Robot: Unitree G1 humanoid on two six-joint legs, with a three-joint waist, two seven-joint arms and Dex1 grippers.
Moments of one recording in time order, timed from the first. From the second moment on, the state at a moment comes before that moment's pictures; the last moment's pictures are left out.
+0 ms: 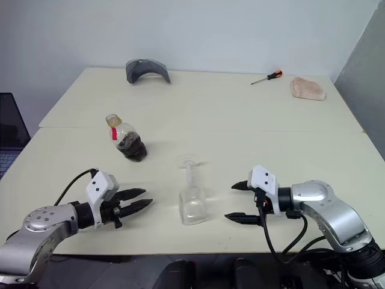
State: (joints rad) left arm 0.09 0.77 0.19 -0.32 -0.42 0.51 -0.87; right arm -0.24 -0.79 0.18 -0.47 0.47 0.63 1.04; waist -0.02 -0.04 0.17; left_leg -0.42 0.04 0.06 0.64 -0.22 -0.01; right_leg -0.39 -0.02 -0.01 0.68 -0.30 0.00
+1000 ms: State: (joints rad) left arm 0.06 0.76 0.20 -0.29 -0.43 0.49 -0.85; right arm -0.85 -0.33 0.29 0.27 0.26 0.52 0.95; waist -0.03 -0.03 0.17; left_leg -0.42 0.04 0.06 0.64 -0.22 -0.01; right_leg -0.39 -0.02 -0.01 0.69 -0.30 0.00
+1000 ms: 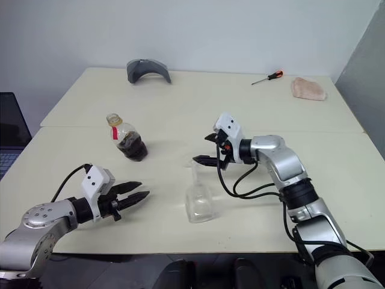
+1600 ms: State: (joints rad) left arm 0.04 0.76 0.18 -0.31 -0.43 0.49 -0.86; right arm -0.99 -0.16 0.30 0.72 0.10 0.29 0.96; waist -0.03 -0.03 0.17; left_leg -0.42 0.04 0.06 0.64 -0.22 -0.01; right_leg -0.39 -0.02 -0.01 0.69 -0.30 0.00
